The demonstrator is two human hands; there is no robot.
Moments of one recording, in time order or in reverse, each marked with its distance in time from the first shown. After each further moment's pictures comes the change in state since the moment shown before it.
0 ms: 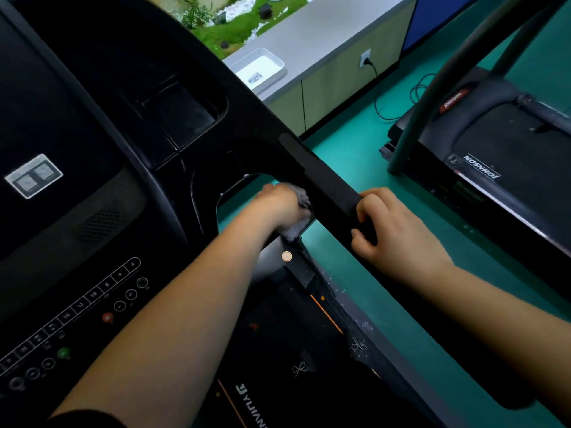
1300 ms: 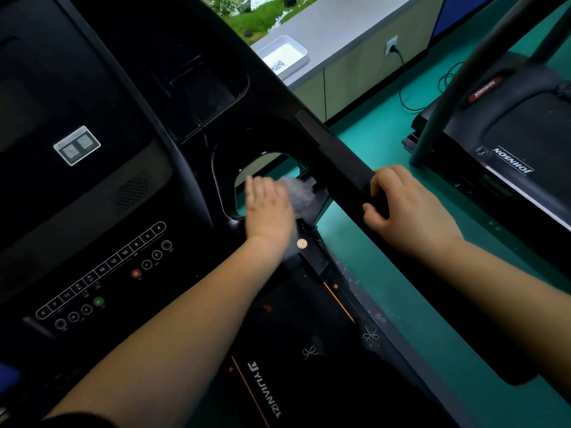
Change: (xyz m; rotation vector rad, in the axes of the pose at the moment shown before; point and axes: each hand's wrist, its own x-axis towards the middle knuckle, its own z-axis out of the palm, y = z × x) left_hand -0.056 -0.028 0.063 0.412 0.455 -0.140; right_hand -0.005 0.001 0.000 0.032 0.013 0.038
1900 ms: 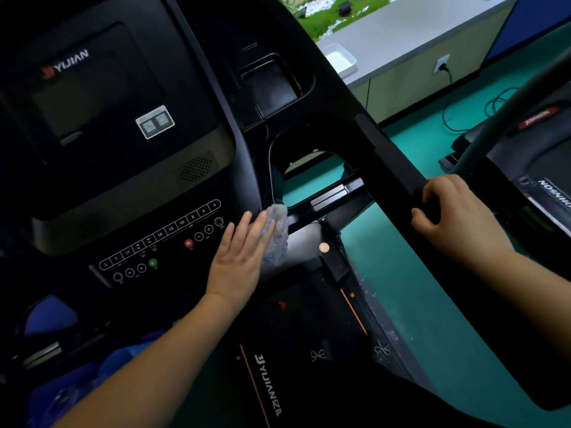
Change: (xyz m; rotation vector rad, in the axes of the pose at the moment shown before) left_hand -0.121 -0.112 0.074 0.159 0.323 0.093; right_hand -0.001 -0.006 -0.004 -0.039 -0.039 0.034
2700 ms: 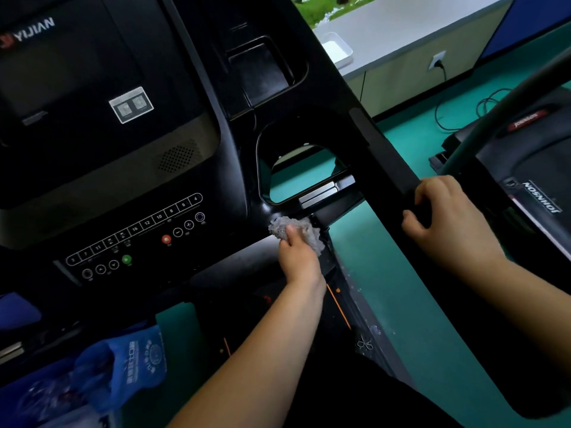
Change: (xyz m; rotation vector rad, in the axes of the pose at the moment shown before) left_hand 0.090 0.132 -0.046 -2.037 -0.039 -1.643; right_hand 0.004 -0.001 0.002 -0.007 0.008 -0.007
